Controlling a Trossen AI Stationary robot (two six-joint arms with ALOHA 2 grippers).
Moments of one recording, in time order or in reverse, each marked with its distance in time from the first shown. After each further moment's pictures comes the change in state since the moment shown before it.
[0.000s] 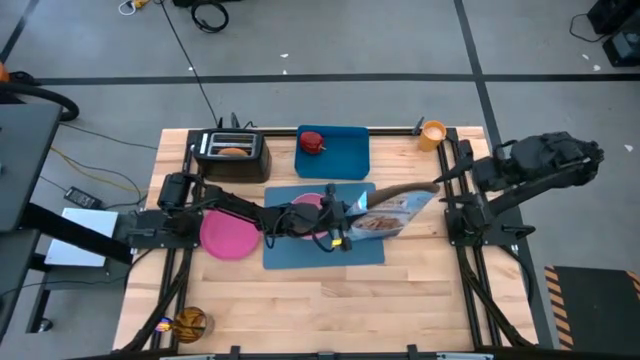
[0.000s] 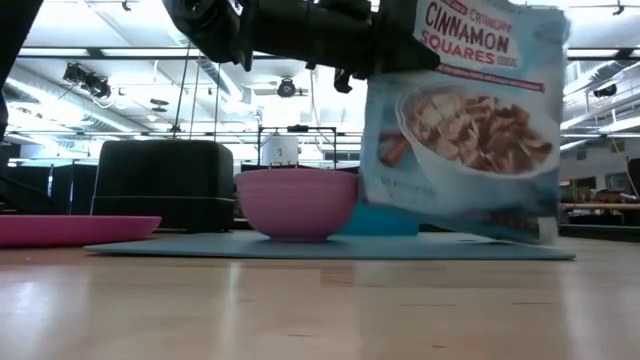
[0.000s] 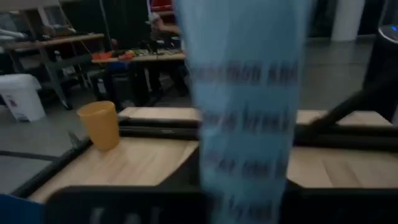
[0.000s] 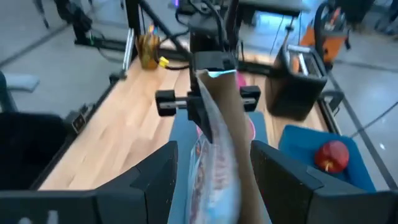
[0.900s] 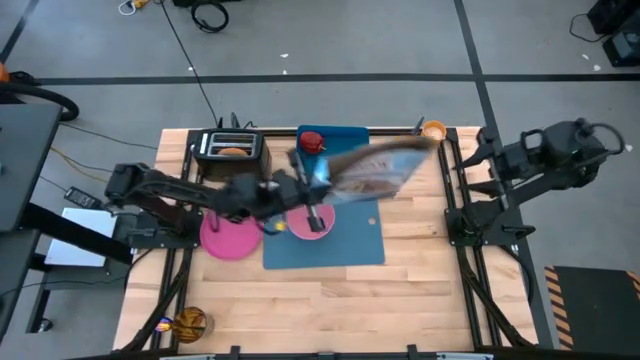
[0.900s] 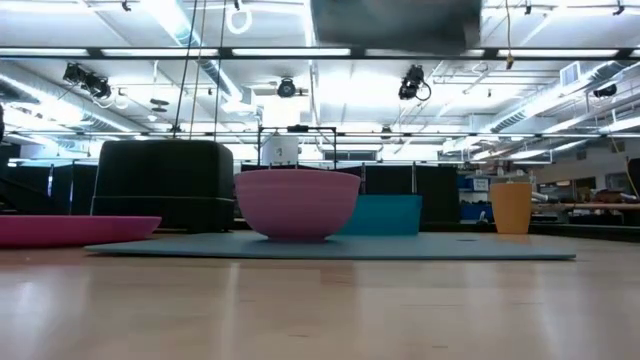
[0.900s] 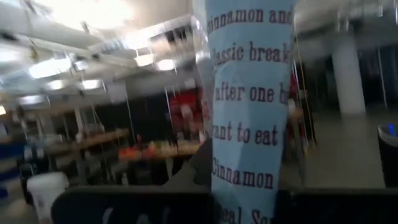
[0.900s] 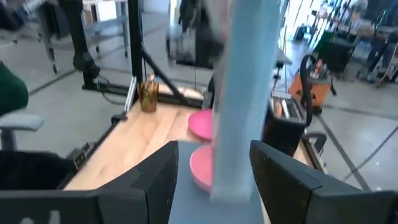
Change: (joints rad) left arm -0.014 -0.414 -0.006 0.059 0.004 0.277; right arm 0.000 -0.093 0.044 0.033 -0.006 -0.046
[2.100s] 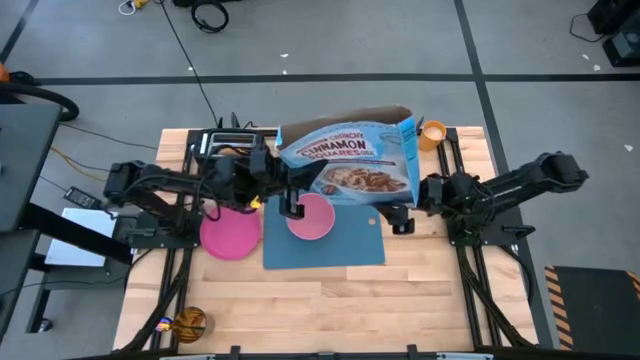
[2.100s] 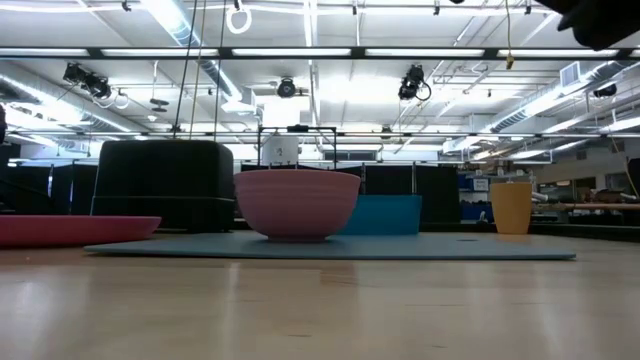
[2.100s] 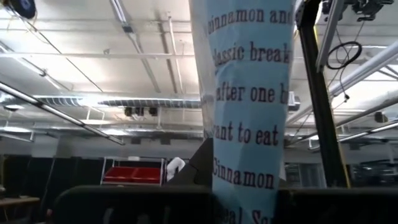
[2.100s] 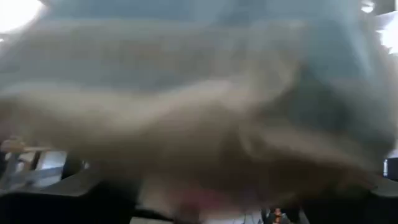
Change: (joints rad) left arm 0.108 -0.011 0.002 0.279 0.315 -0.327; right arm -0.189 0.567 -0.777 2.158 -0.085 -0.169
